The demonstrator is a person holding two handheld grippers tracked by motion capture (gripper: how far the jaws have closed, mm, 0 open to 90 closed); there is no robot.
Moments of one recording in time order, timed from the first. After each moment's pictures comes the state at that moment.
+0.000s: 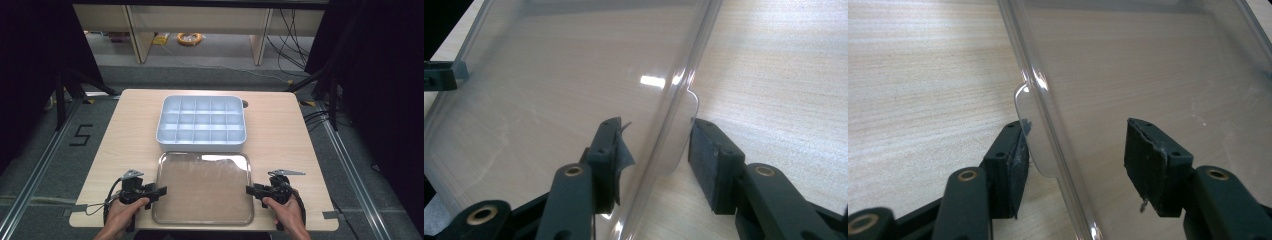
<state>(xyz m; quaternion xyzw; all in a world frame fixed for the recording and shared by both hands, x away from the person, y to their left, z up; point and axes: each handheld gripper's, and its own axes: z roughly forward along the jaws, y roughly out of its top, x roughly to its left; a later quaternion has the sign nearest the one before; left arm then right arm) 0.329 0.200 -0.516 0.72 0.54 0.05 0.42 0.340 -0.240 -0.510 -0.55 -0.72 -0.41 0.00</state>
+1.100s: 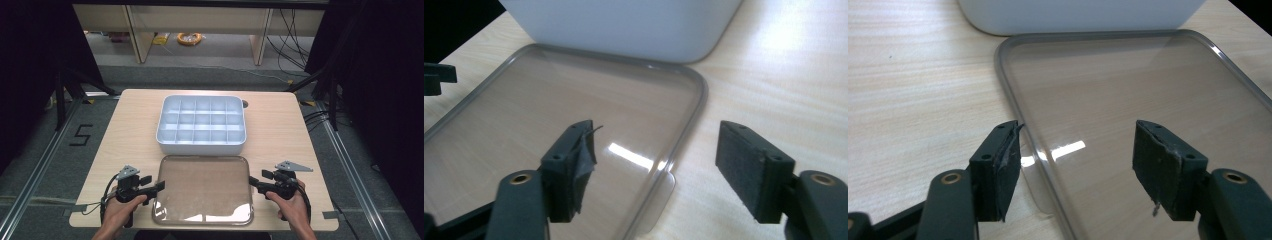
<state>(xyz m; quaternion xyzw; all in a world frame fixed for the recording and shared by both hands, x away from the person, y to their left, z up) 0.328 0.203 -0.500 0.72 0.52 0.10 0.46 0.347 -0.250 -0.483 -0.48 -0.74 -0.46 -0.10</state>
